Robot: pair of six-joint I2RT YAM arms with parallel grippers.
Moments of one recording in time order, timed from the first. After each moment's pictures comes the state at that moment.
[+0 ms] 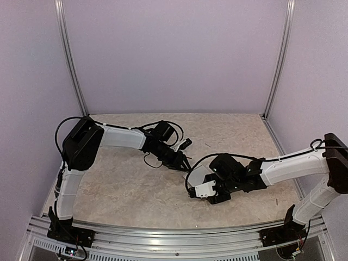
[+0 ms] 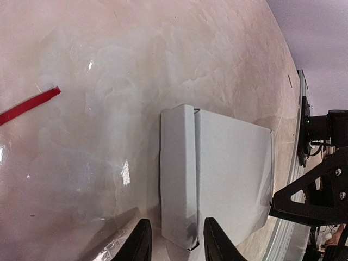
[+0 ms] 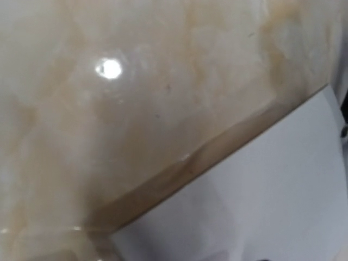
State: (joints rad) left arm -0.75 2.28 1.62 -0.31 0.70 -0.26; right arm 1.00 1.50 0.72 -0.18 0.09 -0.87
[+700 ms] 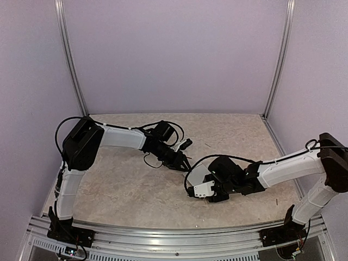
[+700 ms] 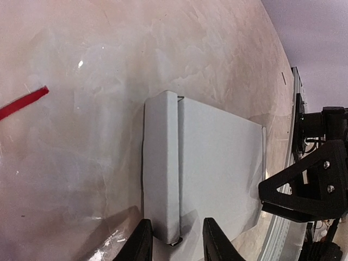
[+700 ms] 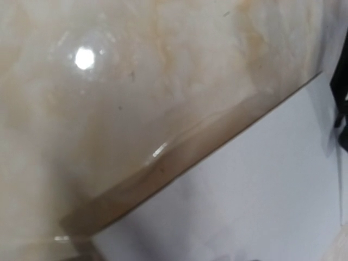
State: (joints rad) left arm -0.75 2.28 1.62 -0.31 0.73 -0.26; right arm 1.01 1.54 0.69 -0.08 0.18 -0.87
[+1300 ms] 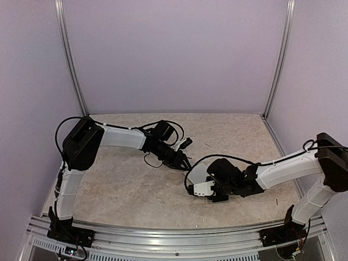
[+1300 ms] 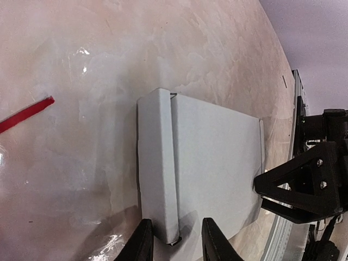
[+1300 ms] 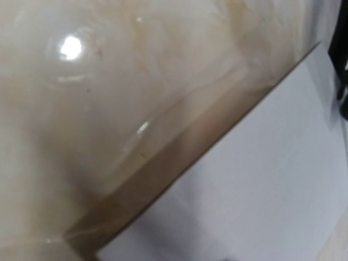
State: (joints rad) left arm -0.75 2.28 1.62 -0.29 0.72 -0.26; right arm 1.02 1.56 0.69 -0.06 0.27 -0.80
